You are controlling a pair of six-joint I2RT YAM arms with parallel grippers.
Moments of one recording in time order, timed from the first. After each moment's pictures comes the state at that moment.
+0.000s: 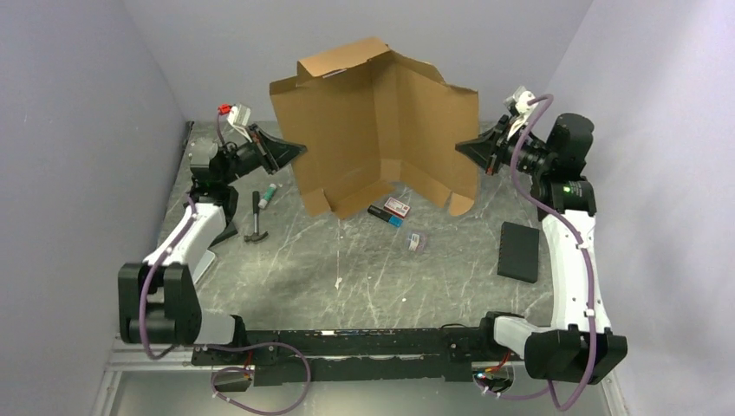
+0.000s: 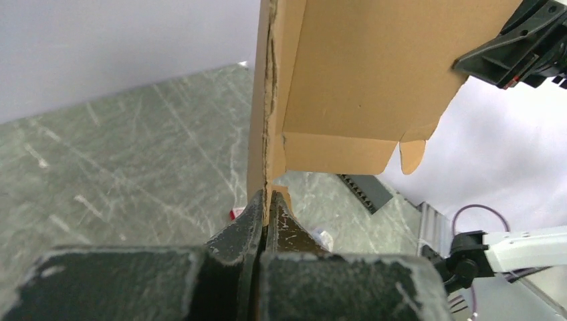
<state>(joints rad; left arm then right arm) -0.01 1.42 0.91 0.77 0.97 -0.69 -0.11 1.13 1.35 -0.39 -1.01 -0.13</state>
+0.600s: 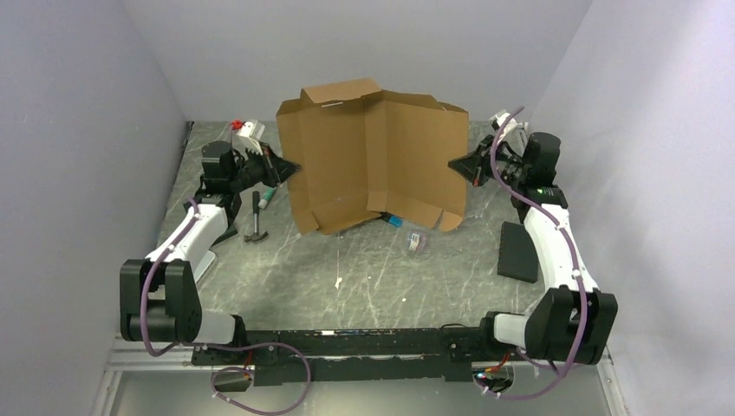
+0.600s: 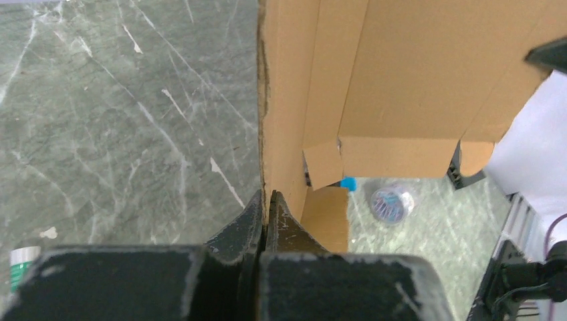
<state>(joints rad) -0.04 1.38 0.89 0.28 0.74 -0.34 -0.11 1.23 1.02 -0.10 -0.96 -0.02</state>
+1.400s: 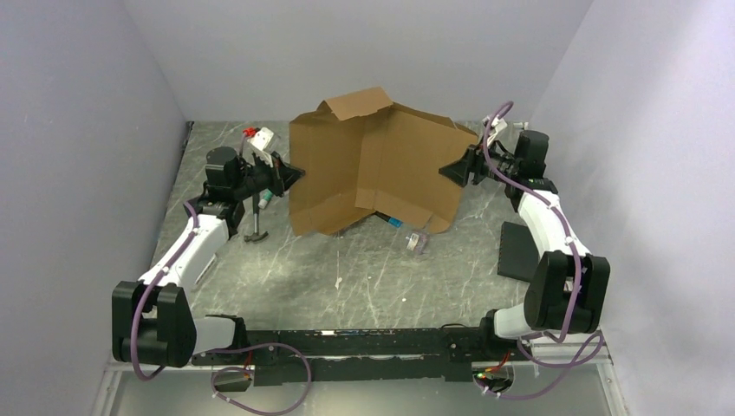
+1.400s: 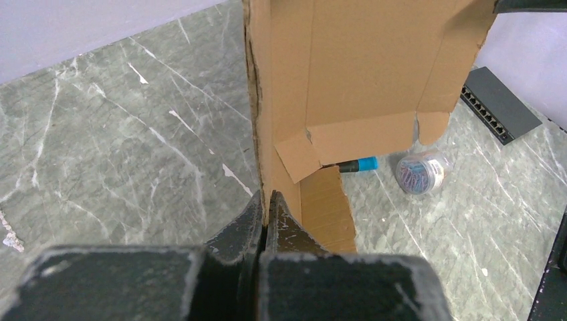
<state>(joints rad) -0.11 1.26 0.85 0.20 0.71 -0.07 -0.12 1.41 1.03 -0.07 -0.98 -0.06</state>
